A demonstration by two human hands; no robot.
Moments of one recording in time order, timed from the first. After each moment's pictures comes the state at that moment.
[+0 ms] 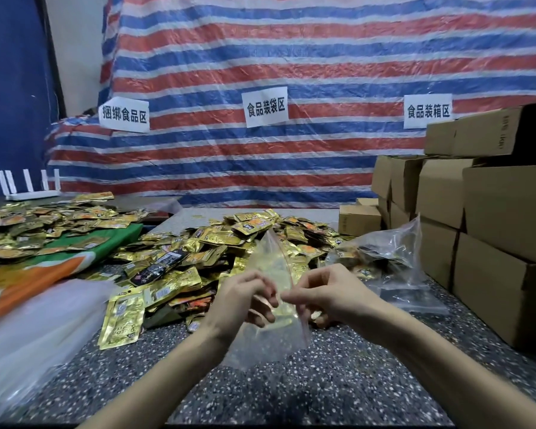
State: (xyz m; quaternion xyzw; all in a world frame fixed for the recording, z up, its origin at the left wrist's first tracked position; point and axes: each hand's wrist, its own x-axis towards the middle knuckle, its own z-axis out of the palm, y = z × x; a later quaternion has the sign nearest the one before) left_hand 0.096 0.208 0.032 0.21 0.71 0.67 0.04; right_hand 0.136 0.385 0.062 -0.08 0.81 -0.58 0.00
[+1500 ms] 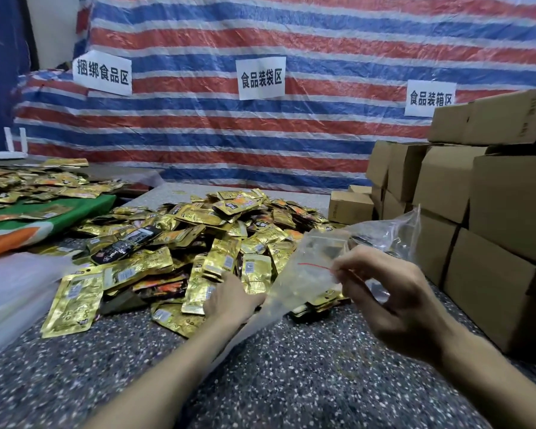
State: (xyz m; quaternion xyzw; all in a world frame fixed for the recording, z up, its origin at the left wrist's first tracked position) left_hand -0.015 0.277 -0.052 -0.06 0.94 0.33 -0.01; right_hand 0.141 0.457 0.046 -0.34 0.83 -0.21 -0.38
